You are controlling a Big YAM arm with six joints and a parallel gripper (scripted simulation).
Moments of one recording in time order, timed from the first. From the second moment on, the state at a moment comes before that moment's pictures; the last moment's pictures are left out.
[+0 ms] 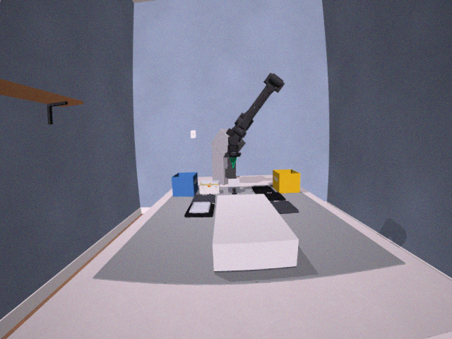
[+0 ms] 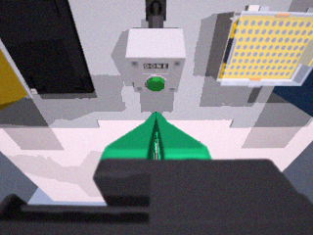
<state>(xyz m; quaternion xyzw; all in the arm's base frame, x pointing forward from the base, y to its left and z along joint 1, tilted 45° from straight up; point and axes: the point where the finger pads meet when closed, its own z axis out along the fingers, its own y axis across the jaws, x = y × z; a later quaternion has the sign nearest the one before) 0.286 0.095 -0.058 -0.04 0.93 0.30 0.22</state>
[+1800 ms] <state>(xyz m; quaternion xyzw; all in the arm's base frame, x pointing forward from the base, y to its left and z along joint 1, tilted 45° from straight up) 0.309 0.128 -0.097 -0.04 0.93 0.31 0.22</state>
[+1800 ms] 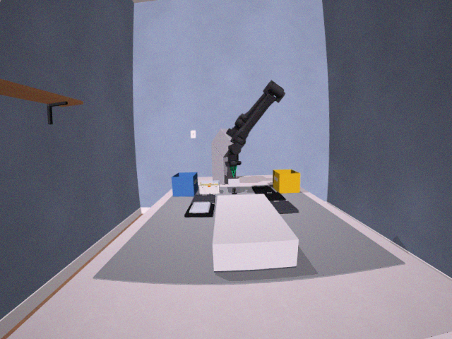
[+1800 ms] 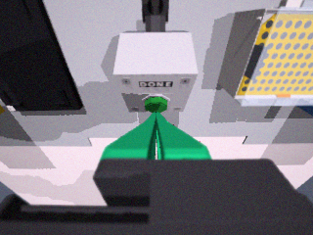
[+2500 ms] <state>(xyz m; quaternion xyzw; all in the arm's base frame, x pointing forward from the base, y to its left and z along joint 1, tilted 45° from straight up) 0.309 0.128 -0.097 -0.04 0.93 0.31 0.22</state>
